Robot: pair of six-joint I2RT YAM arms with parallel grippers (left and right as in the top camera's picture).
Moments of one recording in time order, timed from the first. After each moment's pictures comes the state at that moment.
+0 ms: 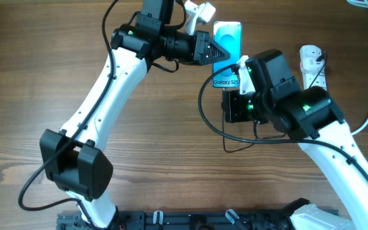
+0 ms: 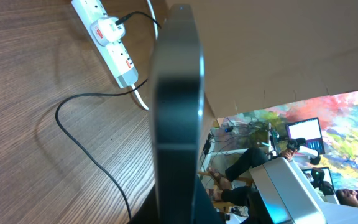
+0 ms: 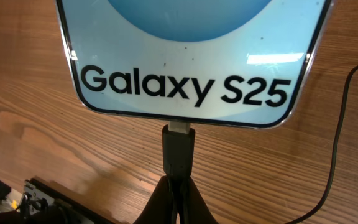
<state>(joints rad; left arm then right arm) -0.41 1.88 1.79 -0.73 1.02 -0.37 0.49 1.33 1.37 -1.06 -0.22 0.40</state>
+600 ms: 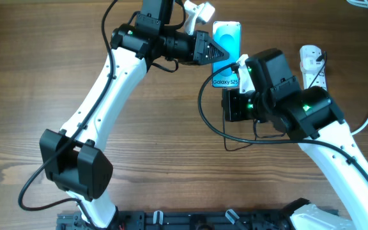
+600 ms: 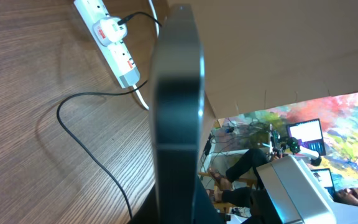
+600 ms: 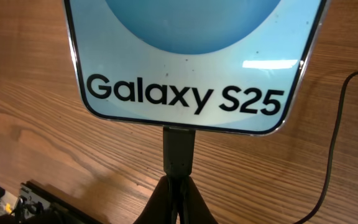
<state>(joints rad) -0.41 1.88 1.79 -0.73 1.02 -0.36 0.49 1.33 1.37 -1.04 -0.21 0.39</state>
